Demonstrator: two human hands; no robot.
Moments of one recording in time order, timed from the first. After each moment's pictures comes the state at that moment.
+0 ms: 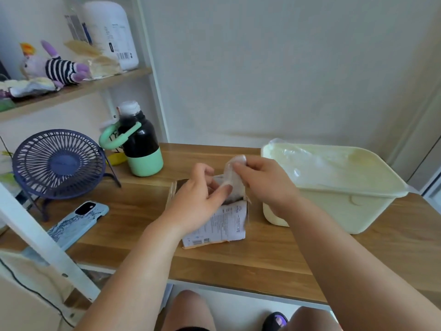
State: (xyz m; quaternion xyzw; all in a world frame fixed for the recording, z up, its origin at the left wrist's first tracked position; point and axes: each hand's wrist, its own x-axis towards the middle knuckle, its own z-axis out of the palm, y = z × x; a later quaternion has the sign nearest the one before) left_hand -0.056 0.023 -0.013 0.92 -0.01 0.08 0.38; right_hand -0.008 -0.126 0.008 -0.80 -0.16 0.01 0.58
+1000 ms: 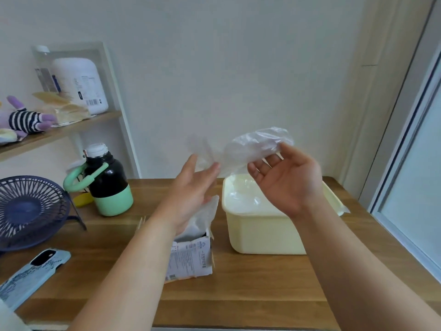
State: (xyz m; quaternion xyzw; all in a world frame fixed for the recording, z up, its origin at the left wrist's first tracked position) left_hand -0.035 -0.038 0.055 0.72 -0.03 0.05 0.69; right_hand -0.004 -0.212 0.069 -0.31 -0.16 0.10 0.93
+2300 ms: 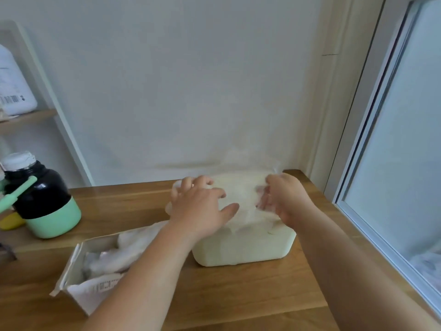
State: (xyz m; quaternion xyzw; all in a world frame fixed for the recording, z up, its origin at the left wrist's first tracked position) left_hand 0.031 -0.116 0.025 0.99 -0.10 0.06 0.09; right_hand 0.046 -0.285 0.027 -0.70 0.16 -0.03 0.69
